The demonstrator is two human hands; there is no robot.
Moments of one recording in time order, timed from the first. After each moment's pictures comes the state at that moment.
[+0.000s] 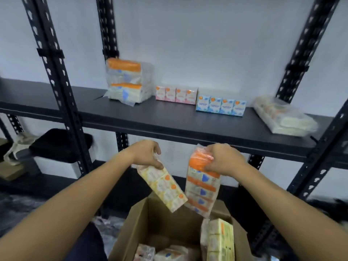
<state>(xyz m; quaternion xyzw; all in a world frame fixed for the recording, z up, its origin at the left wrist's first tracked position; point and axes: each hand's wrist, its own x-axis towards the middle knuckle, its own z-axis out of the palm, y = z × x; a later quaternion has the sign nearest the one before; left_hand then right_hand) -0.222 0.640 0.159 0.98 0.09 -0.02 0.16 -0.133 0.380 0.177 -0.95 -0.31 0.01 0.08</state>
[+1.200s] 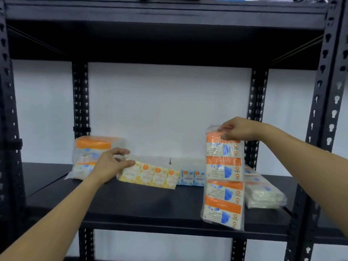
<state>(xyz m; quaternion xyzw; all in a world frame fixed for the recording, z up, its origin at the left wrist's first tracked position) -0.126 0.697 0.310 0.83 0.08 0.31 0.45 0.009 0.311 0.453 -0.94 -0.29 -0.06 0.19</state>
